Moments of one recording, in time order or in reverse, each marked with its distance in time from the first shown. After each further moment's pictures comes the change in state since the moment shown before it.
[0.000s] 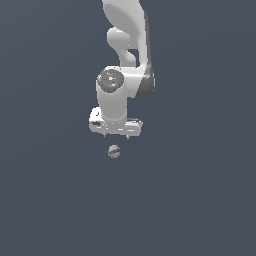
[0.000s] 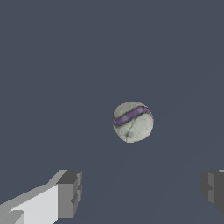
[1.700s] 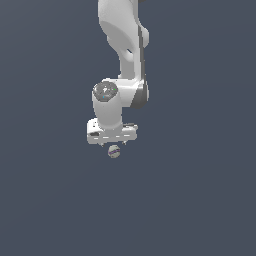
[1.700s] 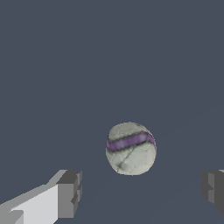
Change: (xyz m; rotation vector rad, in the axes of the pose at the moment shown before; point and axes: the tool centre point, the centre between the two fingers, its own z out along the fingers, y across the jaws) arm 0.023 0.012 0.034 0.015 0.080 -0.210
